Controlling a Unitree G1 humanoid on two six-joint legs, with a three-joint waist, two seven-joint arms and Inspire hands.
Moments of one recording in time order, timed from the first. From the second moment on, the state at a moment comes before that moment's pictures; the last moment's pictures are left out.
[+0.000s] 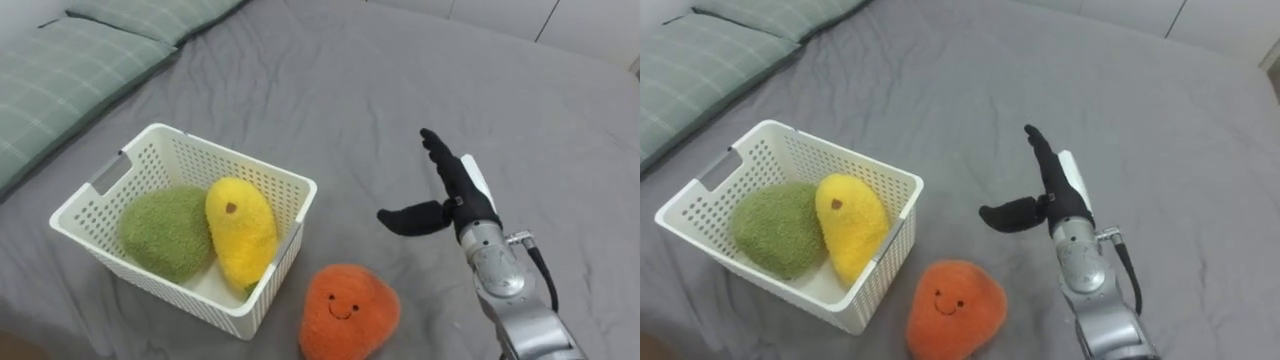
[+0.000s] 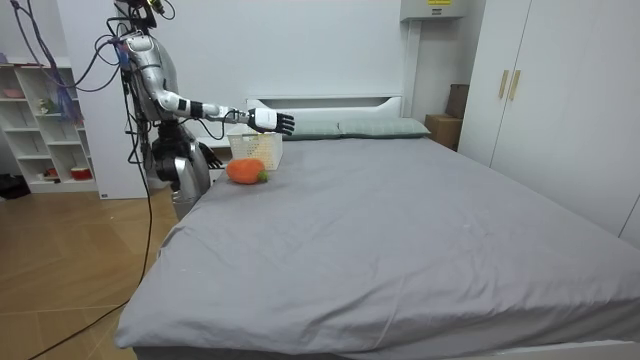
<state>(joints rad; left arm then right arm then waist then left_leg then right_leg) 0.22 0.16 0.07 0.85 0.28 0.06 0.22 -0.13 -0.27 0.18 0.42 -0.13 0.02 -0.10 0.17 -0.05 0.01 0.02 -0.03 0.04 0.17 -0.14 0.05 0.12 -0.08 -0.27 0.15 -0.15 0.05</state>
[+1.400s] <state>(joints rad) 0.21 0.16 0.05 0.84 0.21 0.05 0.23 -0.17 -0.25 0.37 0.70 -0.21 0.08 0.20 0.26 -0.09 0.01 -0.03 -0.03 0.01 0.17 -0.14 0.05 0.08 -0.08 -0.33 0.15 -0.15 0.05</state>
